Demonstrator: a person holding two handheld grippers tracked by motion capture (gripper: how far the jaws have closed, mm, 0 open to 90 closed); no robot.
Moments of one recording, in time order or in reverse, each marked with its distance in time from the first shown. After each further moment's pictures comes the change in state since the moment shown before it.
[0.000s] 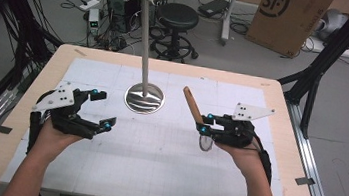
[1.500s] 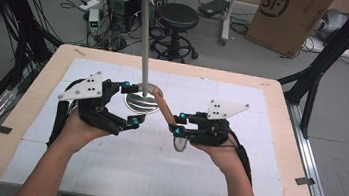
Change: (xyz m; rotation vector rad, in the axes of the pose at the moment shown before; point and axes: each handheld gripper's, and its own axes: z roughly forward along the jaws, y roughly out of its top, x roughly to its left) left arm -0.026 0.049 0.053 -0.071 -0.163 0.035; right arm 0.027 0.024 0.051 -0.061 0.185 -0.067
